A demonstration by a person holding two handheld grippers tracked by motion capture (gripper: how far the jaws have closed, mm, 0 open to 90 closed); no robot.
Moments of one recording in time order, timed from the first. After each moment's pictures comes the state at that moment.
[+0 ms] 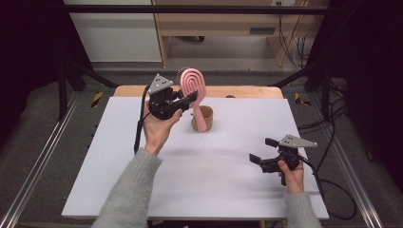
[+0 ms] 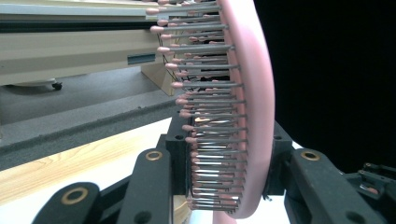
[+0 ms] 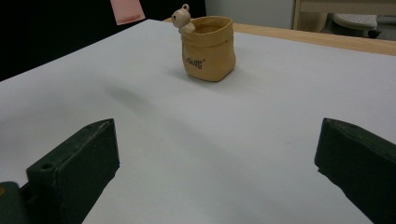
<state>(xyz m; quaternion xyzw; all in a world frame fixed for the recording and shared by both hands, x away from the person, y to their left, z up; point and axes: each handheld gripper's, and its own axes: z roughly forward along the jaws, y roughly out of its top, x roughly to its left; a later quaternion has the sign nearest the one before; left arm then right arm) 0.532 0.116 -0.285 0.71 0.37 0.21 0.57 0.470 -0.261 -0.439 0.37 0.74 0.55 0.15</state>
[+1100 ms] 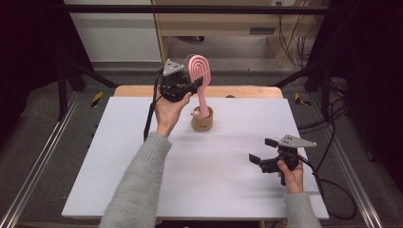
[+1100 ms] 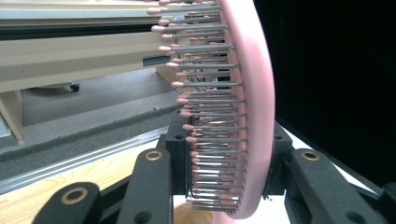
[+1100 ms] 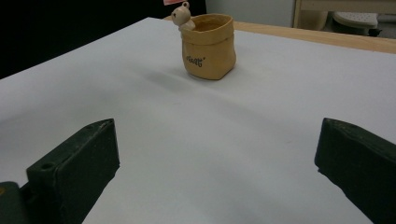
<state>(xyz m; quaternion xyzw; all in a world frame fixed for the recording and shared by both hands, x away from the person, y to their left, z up) 0.585 0.094 -0.281 0.70 0.38 0.24 0.55 0.471 -0.260 -0.440 0.37 0.74 0.54 0.15</state>
